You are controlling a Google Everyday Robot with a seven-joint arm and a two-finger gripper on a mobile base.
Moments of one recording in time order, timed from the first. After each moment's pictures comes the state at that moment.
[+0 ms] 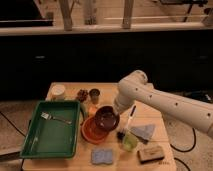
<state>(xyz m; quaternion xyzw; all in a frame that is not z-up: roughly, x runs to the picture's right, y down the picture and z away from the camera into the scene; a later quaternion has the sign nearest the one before) 0.074 0.131 0.764 -0.09 -0.30 -0.79 0.52</state>
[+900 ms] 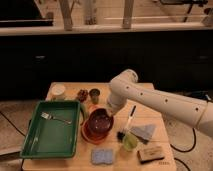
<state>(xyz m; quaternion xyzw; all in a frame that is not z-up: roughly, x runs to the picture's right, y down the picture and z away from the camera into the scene) 0.036 0.139 0.765 -0.08 -0.33 -0.82 0.47</state>
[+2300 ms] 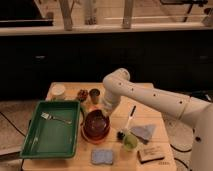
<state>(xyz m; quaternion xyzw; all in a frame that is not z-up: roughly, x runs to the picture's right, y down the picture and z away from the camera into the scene) 0.015 0.144 0.789 -0.09 -0.37 -0.81 0.44</state>
